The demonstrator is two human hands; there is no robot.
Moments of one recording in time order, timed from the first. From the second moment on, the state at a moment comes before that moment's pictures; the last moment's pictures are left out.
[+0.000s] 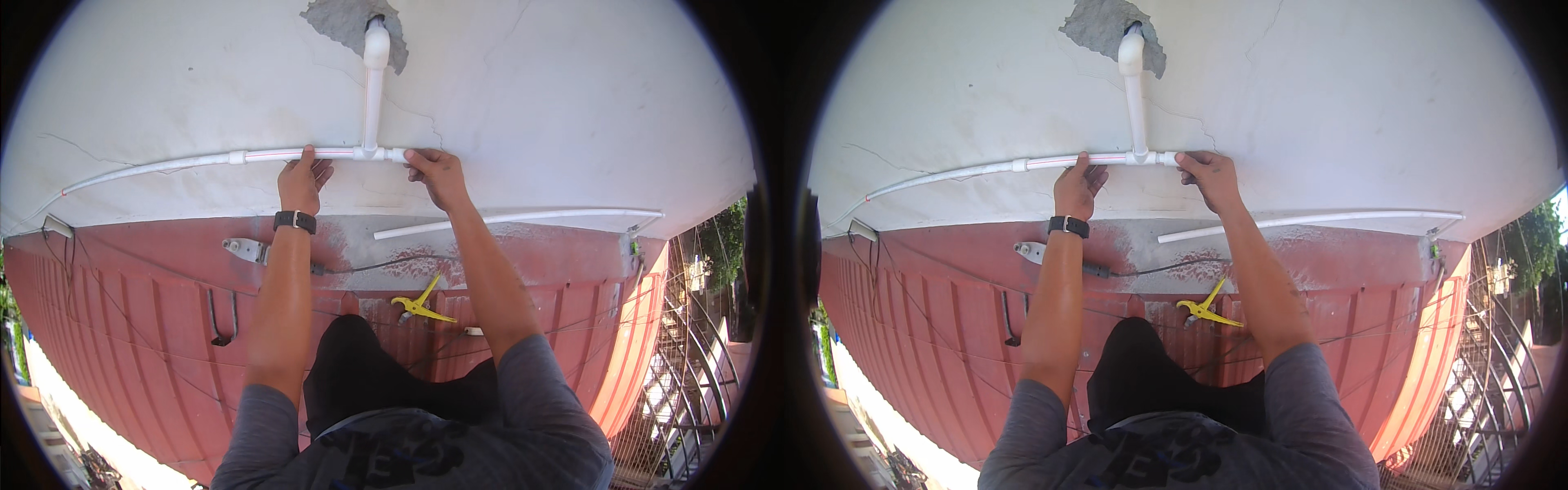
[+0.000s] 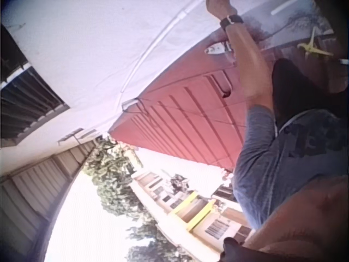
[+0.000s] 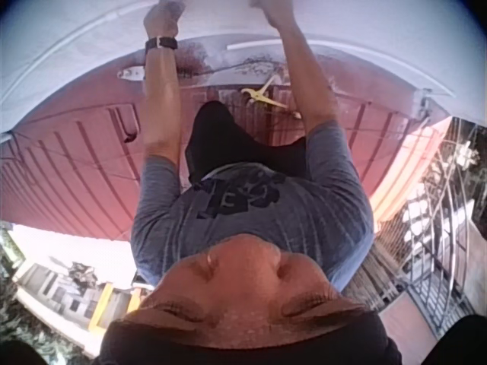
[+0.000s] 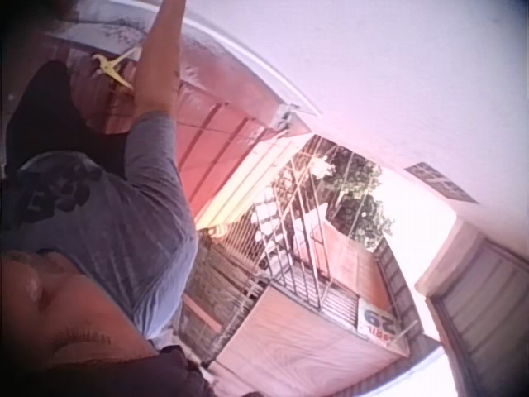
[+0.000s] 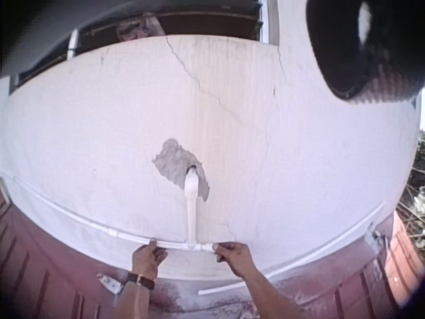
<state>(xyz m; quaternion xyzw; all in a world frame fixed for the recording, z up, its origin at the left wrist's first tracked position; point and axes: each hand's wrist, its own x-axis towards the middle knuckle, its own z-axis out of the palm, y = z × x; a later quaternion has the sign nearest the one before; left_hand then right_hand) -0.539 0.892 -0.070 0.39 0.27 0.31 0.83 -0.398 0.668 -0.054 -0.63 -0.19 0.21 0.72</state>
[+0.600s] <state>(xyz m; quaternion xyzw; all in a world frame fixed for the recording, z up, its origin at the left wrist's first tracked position) -0.534 0.898 -0.078 0.40 0.20 0.27 0.85 -0.395 0.676 -0.059 -0.59 -0.17 0.25 0.75</state>
